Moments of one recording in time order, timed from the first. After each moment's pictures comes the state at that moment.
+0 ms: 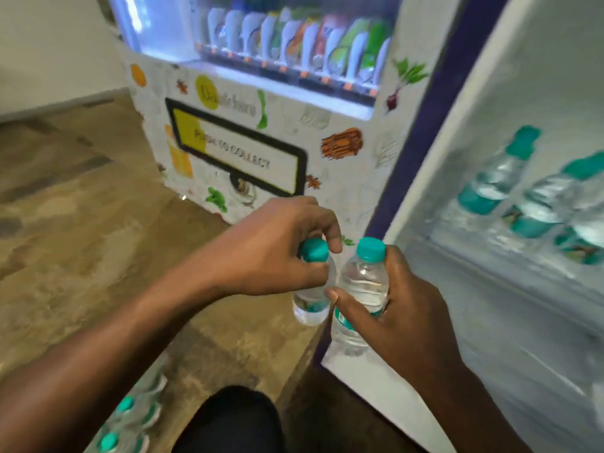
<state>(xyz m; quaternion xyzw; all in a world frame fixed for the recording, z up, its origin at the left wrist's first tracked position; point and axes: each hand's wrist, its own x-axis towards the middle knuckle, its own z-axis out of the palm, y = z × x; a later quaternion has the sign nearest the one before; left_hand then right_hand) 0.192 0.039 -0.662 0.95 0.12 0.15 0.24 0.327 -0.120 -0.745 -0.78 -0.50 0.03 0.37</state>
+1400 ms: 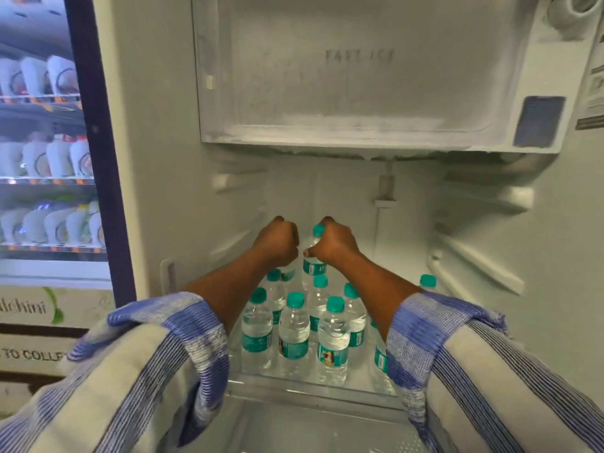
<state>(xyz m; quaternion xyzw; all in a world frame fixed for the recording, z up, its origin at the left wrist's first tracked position) 0.592 -0.037 -0.553 0.96 0.14 0.21 0.08 0.652 -0.155 -0.559 -0.91 -0.23 -0.08 0.33</state>
